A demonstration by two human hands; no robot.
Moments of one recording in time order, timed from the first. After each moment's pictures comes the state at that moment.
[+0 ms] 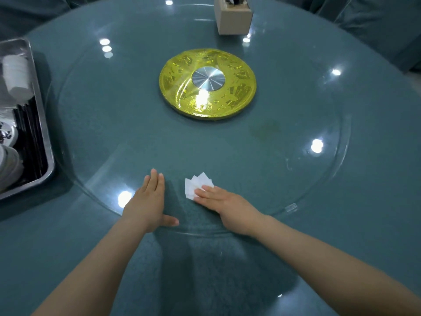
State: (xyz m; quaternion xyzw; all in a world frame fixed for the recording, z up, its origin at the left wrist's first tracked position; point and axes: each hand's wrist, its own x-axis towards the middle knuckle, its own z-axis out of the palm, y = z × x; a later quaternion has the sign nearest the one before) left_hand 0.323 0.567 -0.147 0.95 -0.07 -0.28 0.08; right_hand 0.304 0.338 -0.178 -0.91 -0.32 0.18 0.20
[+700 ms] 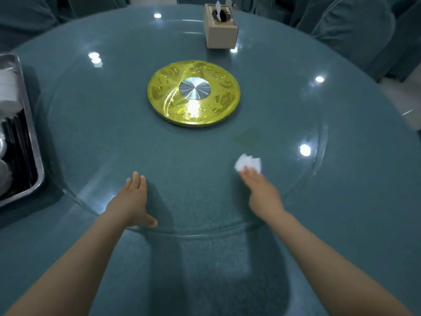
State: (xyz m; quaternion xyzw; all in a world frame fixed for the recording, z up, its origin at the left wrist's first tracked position) left_hand 0.345 0.584 -0.146 0.95 -0.05 -0.32 0.04; right_hand 0.304 0.259 -0.181 -0.98 0.02 0.09 0.16
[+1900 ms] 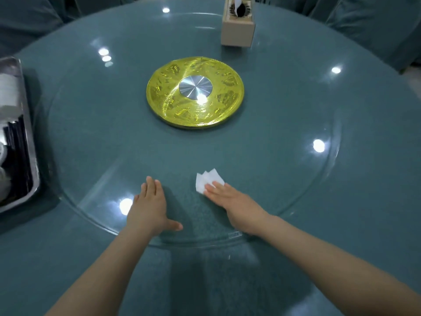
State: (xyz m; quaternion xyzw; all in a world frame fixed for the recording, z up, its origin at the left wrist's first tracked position) left_hand 0.339 0.521 -0.145 0.96 -0.03 -0.29 0.03; right_hand 0.321 0.288 -0.182 -0.92 -0.28 0.16 0.22
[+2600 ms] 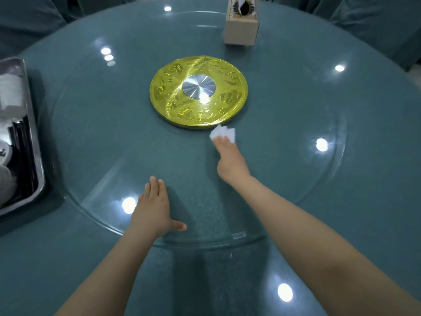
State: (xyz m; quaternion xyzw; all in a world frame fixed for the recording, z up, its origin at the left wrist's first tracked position) left_hand 0.339 0.527 -0.154 0.96 -0.02 -0.27 0.06; right_hand 0.423 0.320 -0.181 -0.96 0.00 0.04 0.26
